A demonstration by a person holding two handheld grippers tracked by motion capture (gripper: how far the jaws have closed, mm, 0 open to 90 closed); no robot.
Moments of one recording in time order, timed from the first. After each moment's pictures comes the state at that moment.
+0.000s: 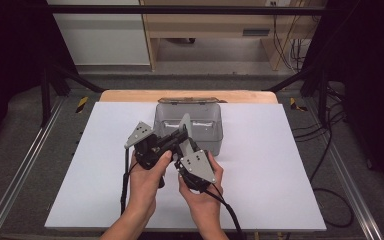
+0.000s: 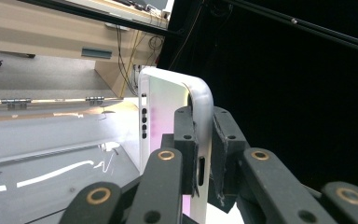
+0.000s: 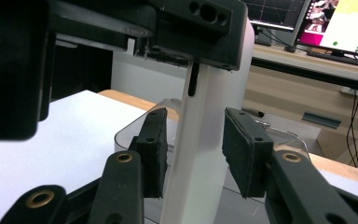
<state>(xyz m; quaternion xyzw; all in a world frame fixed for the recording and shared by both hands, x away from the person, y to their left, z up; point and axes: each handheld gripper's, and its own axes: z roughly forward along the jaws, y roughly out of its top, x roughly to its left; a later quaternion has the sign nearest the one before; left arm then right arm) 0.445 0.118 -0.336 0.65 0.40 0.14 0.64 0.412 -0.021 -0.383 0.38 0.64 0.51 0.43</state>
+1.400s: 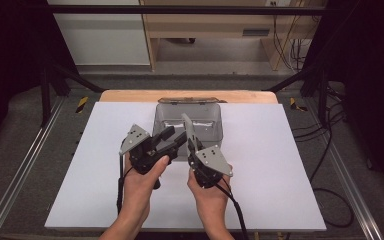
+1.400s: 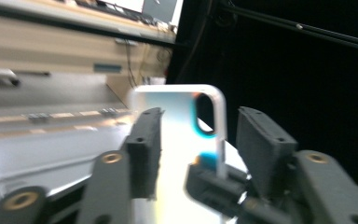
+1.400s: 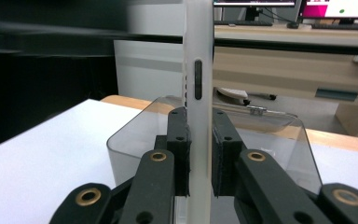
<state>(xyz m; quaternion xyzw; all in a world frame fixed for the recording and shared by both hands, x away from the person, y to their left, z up) 0.432 0.132 -0.332 0.64 0.39 0.20 0.64 0.421 -0.047 -0.379 0.43 0.62 0.54 0.37</state>
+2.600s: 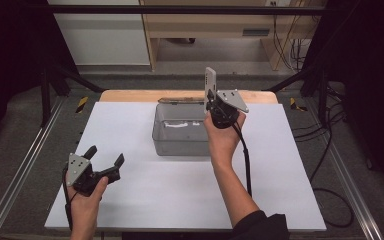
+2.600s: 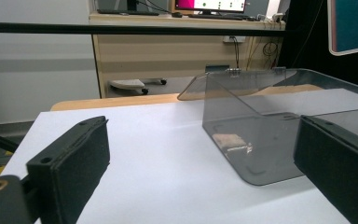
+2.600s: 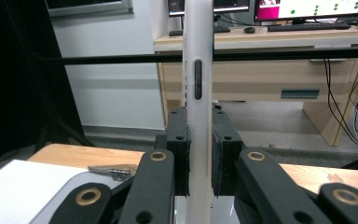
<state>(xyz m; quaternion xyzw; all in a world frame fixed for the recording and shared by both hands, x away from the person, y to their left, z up) 0.423 0.281 -0.426 0.62 0.44 0.37 0.54 0.551 -0.086 -0.333 0.49 0.57 0.53 0.39</state>
